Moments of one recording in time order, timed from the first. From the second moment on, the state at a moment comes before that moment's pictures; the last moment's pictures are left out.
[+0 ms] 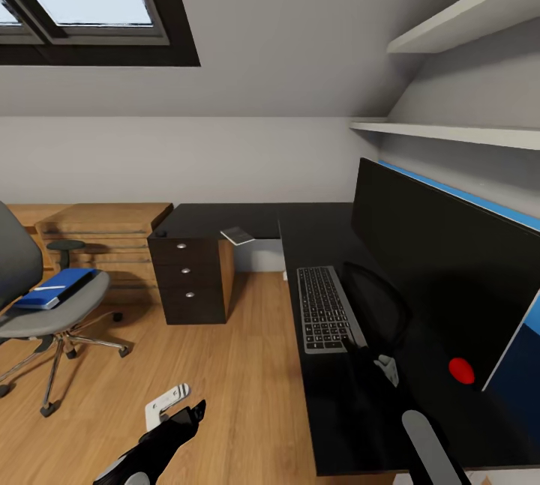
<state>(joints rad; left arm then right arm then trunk) 0.03 0.05 -0.21 -1.56 0.76 0.42 0.51 -0.20 0.01 -0.05 -1.23 -1.26 0.30 0.05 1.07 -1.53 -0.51</state>
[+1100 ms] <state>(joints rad) 0.03 0.05 -0.22 -1.56 0.76 0.42 0.50 -0.20 0.01 -0.05 -1.23 -1.25 0.30 0.05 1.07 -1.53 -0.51</state>
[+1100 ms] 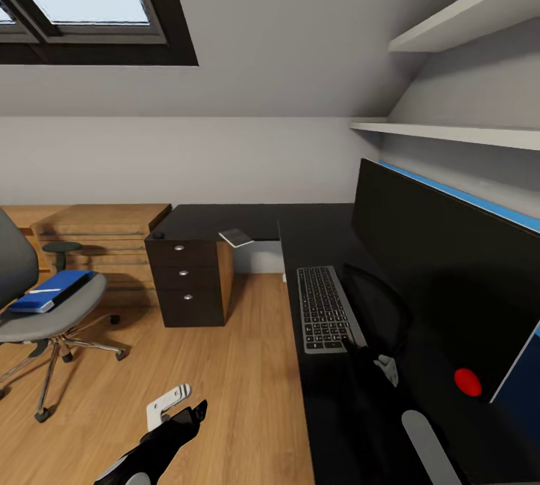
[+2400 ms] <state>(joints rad) 0.03 0.05 -0.21 -1.56 0.76 0.42 0.50 -0.20 0.01 -0.05 -1.24 -1.25 0.30 0.05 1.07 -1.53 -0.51</state>
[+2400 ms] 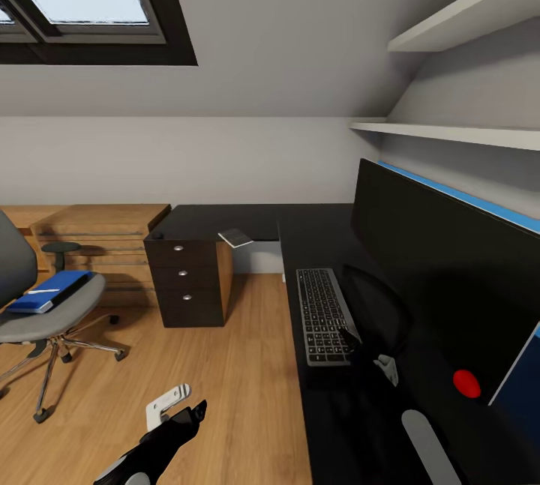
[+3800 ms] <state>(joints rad) 0.03 0.05 -0.21 -1.55 0.76 0.42 0.50 -0.21 0.01 -0.05 -1.21 -1.25 0.30 0.05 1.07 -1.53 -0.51</state>
